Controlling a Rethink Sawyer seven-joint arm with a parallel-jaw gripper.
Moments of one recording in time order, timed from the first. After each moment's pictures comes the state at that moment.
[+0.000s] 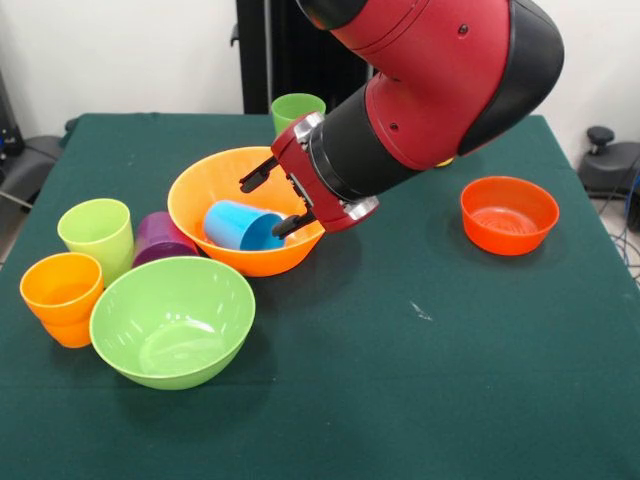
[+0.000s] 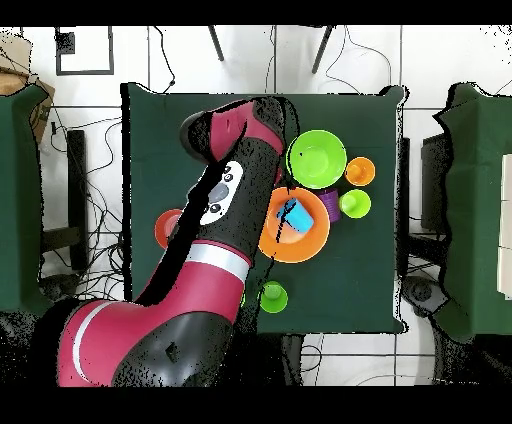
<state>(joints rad) 0.11 -0.10 -0.54 0.81 -0.16 1.21 2.41</state>
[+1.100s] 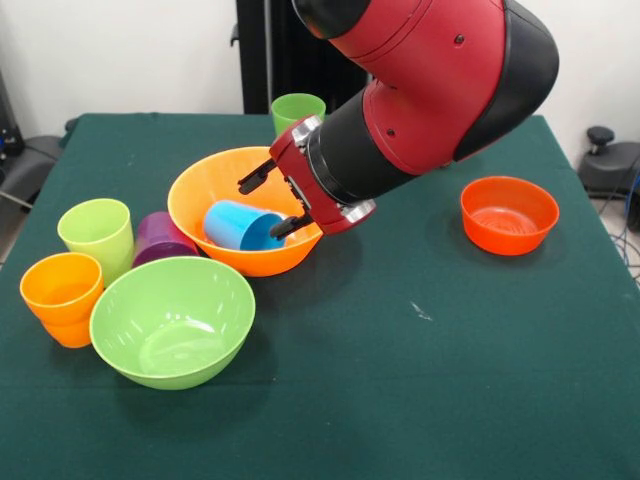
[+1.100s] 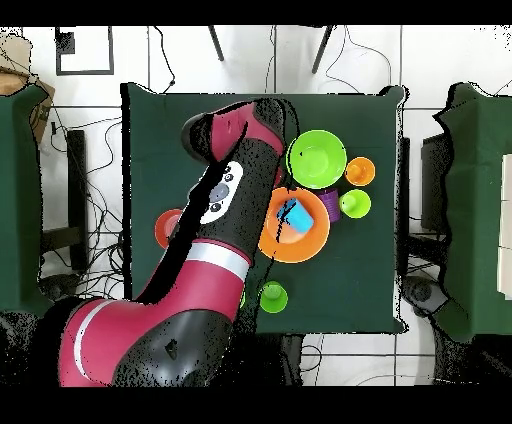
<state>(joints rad) 0.11 -0.09 -0.55 0.81 -0.16 1.21 2.41</state>
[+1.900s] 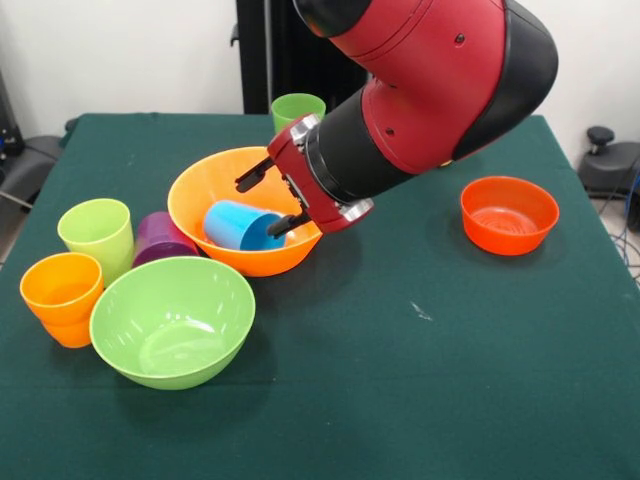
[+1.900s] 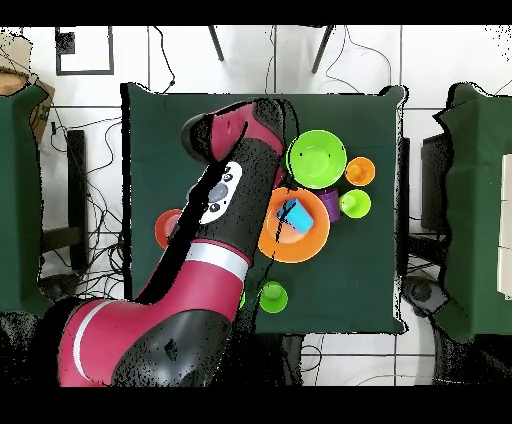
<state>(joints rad) 0.11 -0.09 -0.55 0.81 -0.17 1.22 2.41</state>
